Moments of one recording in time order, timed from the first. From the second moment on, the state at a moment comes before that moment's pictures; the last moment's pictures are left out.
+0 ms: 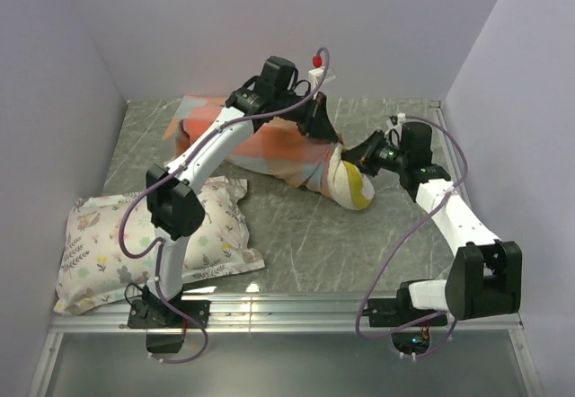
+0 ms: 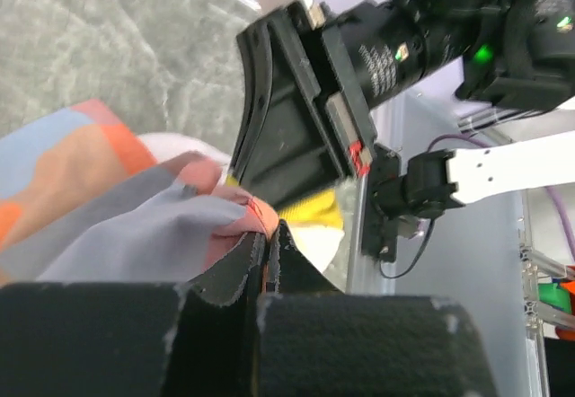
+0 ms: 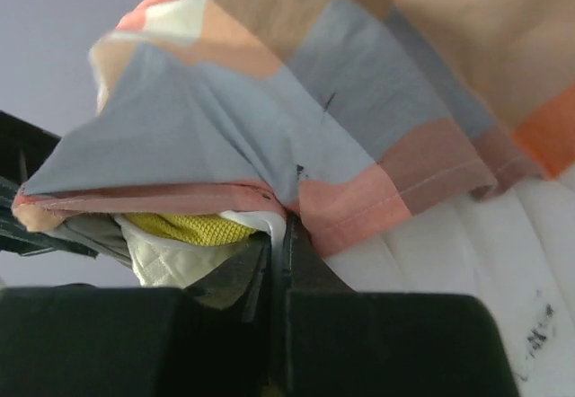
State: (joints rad) left arm -0.61 2.07 2.17 -0.61 0.90 -0.14; right arm 0.09 1.30 0.90 -0.12 -0.69 0.93
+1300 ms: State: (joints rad) left arm -0.77 2.22 2.19 -0.19 0.72 -0.18; right arm -0.35 1.72 0.89 -0.25 -0.47 0.91
